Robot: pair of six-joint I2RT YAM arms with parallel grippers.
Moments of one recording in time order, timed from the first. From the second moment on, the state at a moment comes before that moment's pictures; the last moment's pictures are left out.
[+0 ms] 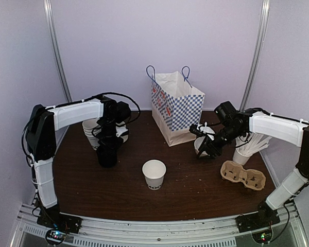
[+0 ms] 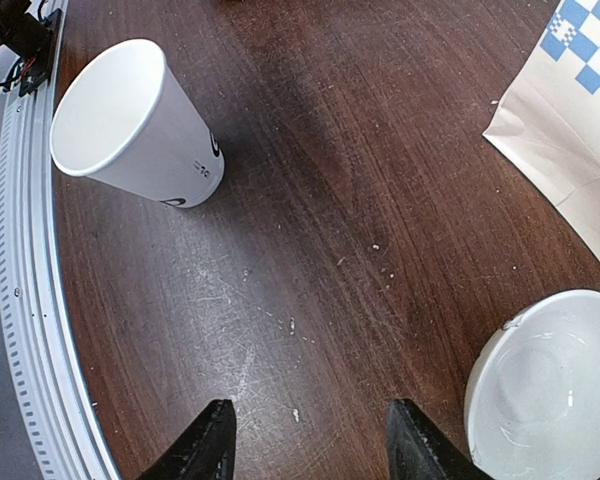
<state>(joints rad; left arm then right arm) -0.63 2.00 1.69 -1.26 -0.15 -0.02 0.47 1.53 1.14 -0.74 -0.54 -0.53</state>
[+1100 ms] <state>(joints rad) -0.62 1.74 2.00 -1.31 0.19 -0.02 0.49 1.56 1.34 -0.87 -0.59 -0.51</state>
